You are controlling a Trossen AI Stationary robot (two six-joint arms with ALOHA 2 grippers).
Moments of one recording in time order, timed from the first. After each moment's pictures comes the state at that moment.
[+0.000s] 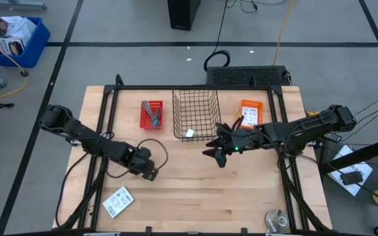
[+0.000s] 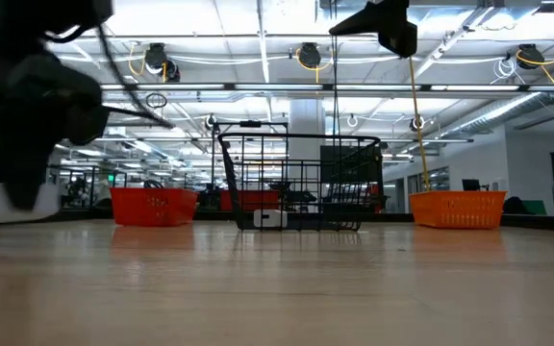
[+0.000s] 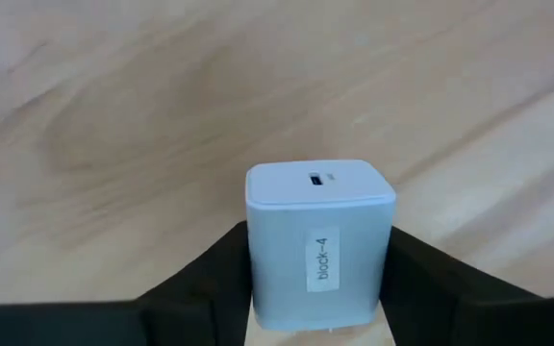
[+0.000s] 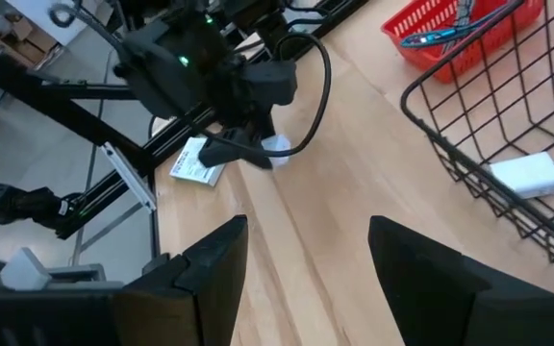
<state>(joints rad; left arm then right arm) -0.39 1.41 0.69 -0.54 0.07 -1.50 0.22 1.30 1.02 -0.23 0.18 0.77</state>
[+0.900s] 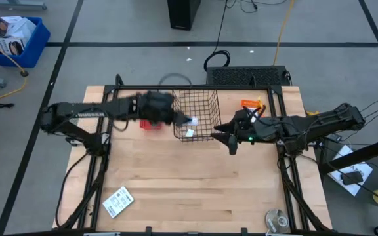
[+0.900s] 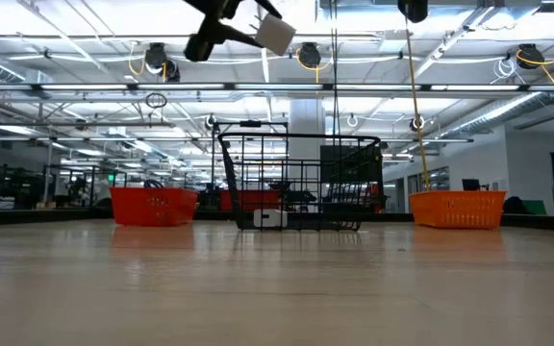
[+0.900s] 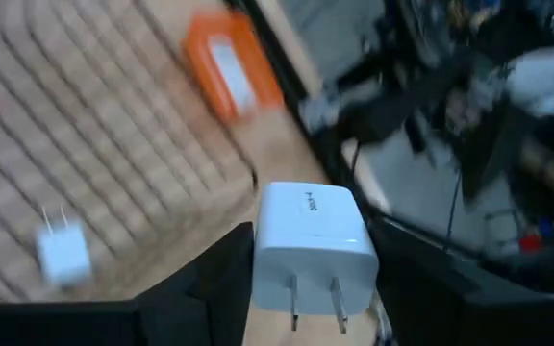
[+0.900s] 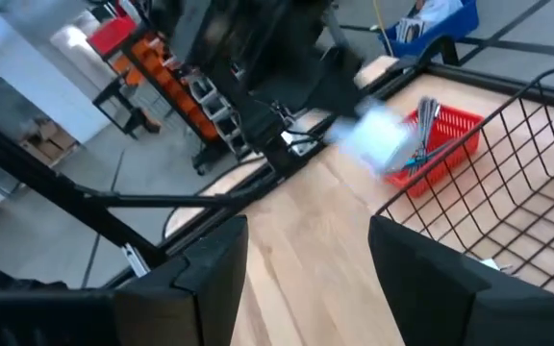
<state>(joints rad) 0.13 1.40 1.26 -0.34 0.03 -0.97 0.22 1.12 1.02 -0.20 0.37 0.71</state>
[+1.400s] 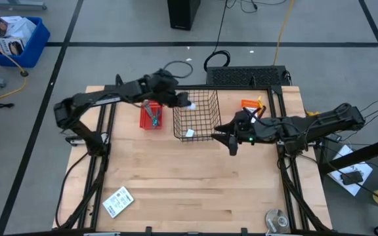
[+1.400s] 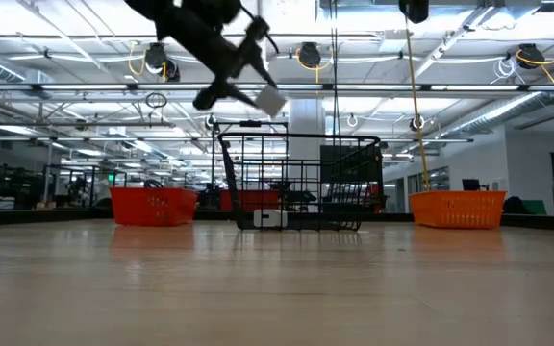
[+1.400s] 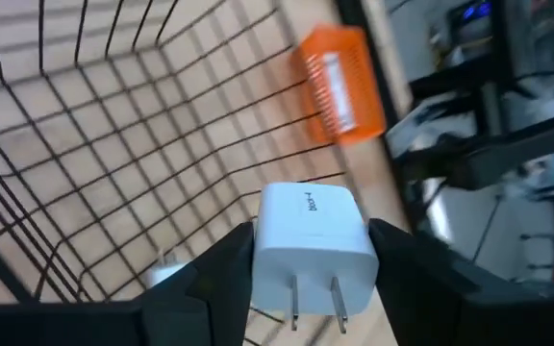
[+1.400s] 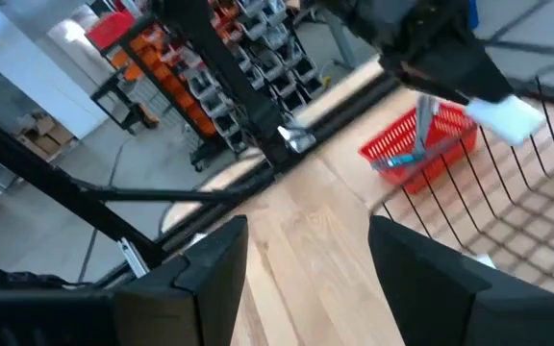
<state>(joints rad) 0.44 1.57 1.30 -0.39 0.27 -0.90 0.22 1.11 1.00 -0.19 0.37 0.70</state>
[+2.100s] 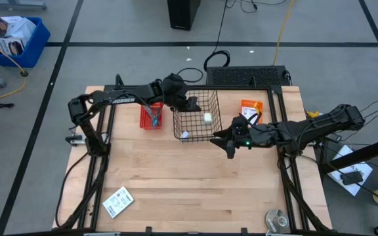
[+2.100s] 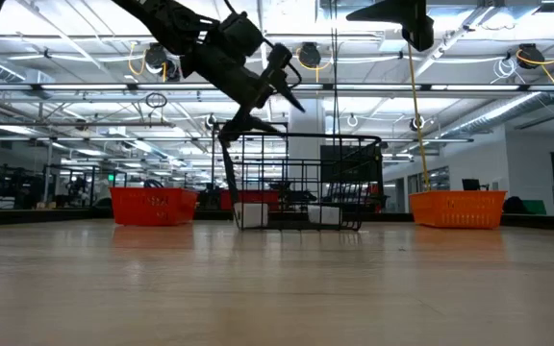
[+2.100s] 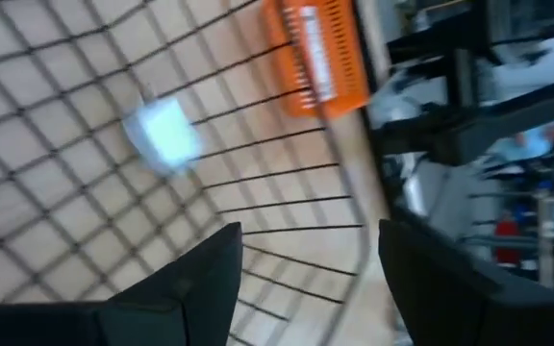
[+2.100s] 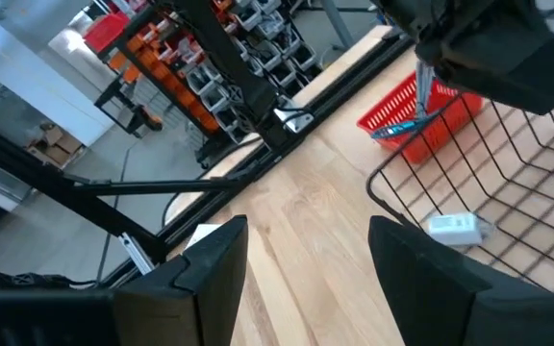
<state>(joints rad) 0.44 1.75 1.30 -0.20 0.43 -0.93 0.23 1.11 0.87 -0.07 0.37 0.79</state>
